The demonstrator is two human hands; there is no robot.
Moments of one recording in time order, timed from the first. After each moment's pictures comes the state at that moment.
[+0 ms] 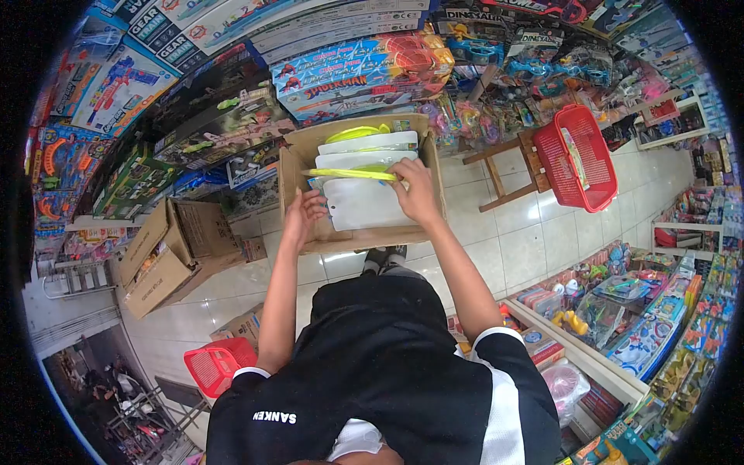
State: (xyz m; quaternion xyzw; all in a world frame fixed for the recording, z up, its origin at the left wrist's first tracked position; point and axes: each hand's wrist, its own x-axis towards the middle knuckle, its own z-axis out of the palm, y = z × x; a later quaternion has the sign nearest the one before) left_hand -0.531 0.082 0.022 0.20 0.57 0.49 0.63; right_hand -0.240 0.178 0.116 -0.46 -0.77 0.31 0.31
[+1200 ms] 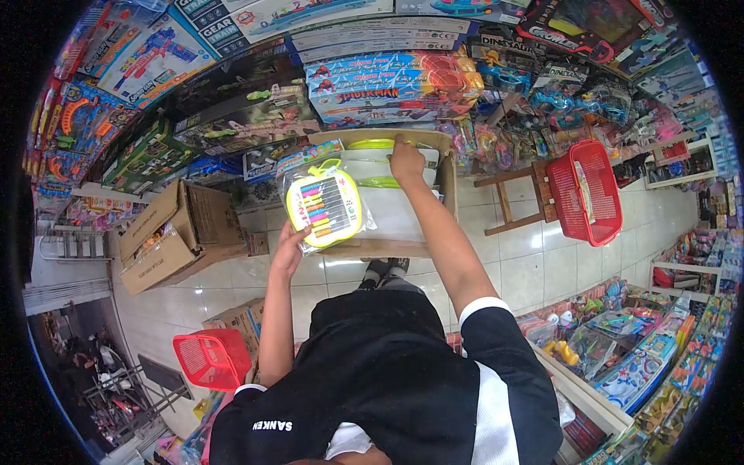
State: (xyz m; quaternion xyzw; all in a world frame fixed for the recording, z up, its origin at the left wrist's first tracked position) left_hand -0.542 0.009 0.075 0.15 0.52 0.60 0.59; right_hand -0.331 0.283 0.050 -0.61 -0.77 0.19 0.02
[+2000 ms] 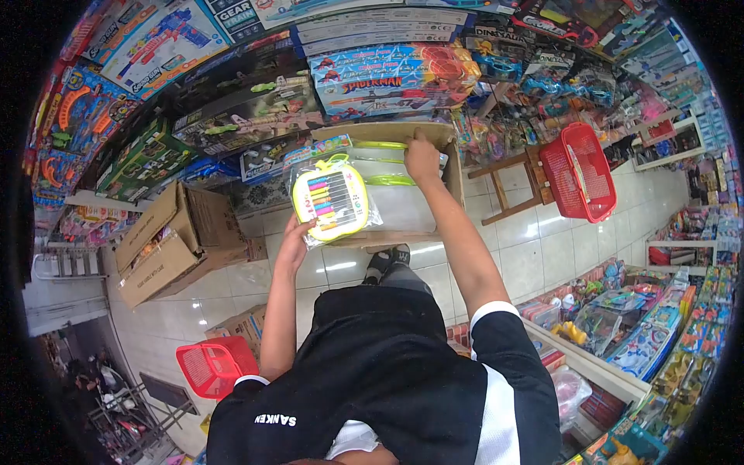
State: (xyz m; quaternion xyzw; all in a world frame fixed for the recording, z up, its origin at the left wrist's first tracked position) left_hand -0.563 -0.001 0.058 0.17 0.49 0.59 0.62; right_hand -0.299 0.249 0.051 -0.57 -0.80 0.07 0.15
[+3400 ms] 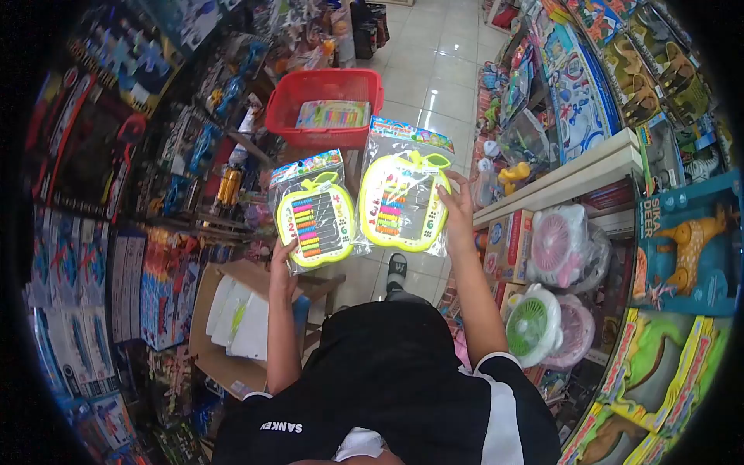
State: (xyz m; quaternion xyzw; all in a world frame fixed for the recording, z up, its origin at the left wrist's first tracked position) left_hand -0.109 0.168 0.100 0.33 0.33 0.27 0.84; right_hand 0.184 -0.050 0.164 -0.52 -0.11 0.26 0.81
